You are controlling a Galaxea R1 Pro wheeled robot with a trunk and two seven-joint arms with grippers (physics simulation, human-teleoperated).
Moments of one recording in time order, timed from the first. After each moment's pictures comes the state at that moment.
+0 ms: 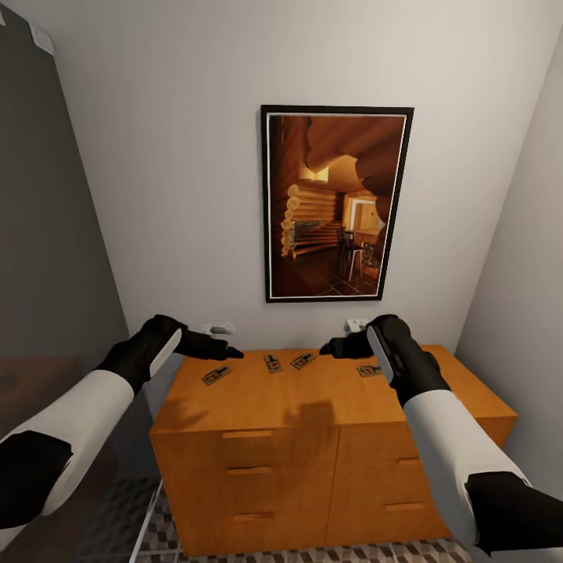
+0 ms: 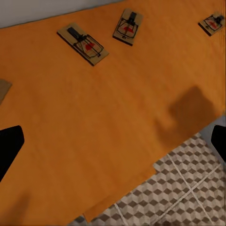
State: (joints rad) left arm -1.09 0.14 -0.38 -0.61 0.23 0.83 -0.57; right arm -0.98 0.03 0.05 -0.86 0.00 1.04 0.25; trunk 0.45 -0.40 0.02
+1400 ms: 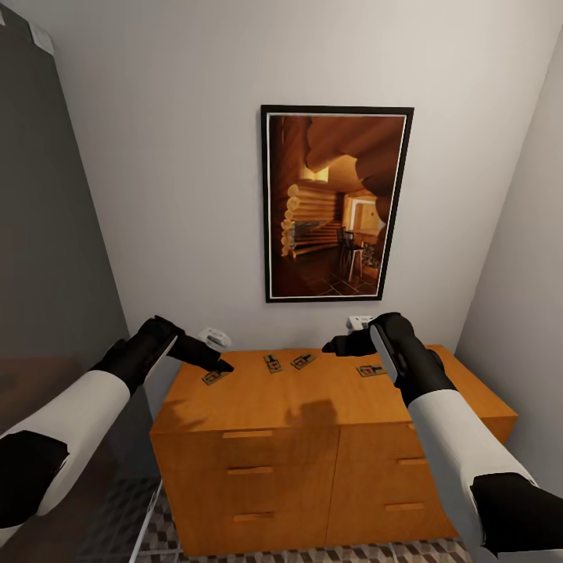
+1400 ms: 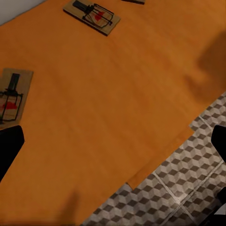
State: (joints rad) left arm -1.09 0.15 -0.39 -0.60 -0.13 0.75 -0.80; right arm -0.97 0.01 0.08 -0.89 0.00 1.04 0.27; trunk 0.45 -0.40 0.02
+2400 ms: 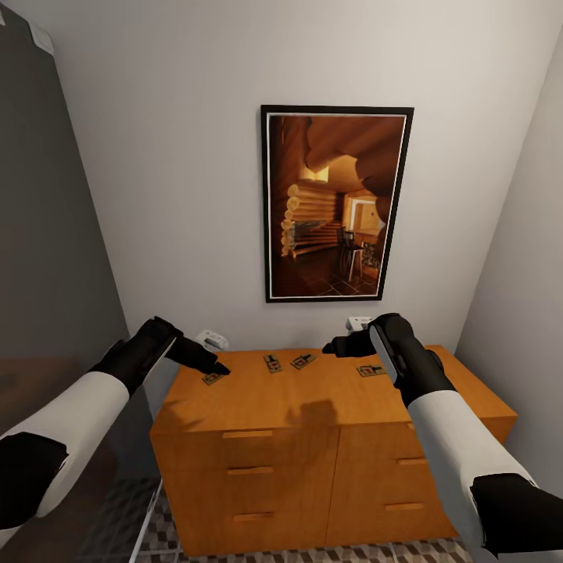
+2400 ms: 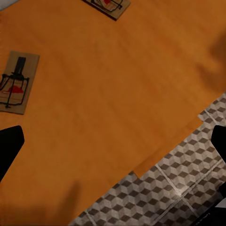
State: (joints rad) left arm -1.09 0.16 -0.38 -0.60 -0.16 0.79 -0.80; right arm -0.97 0.01 0.08 -0.89 0.00 1.04 0.27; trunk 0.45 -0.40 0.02
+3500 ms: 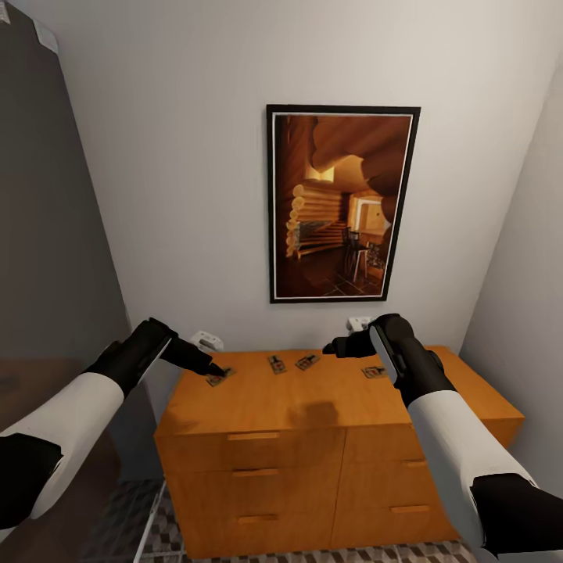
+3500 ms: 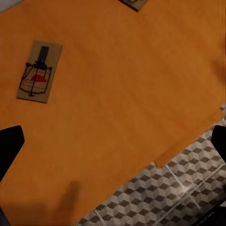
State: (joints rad) left arm -1.08 0.18 -0.38 -0.60 -0.16 0.79 -0.79; right arm -0.97 0.01 0.08 -0.89 0.00 1.04 0.27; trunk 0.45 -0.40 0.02
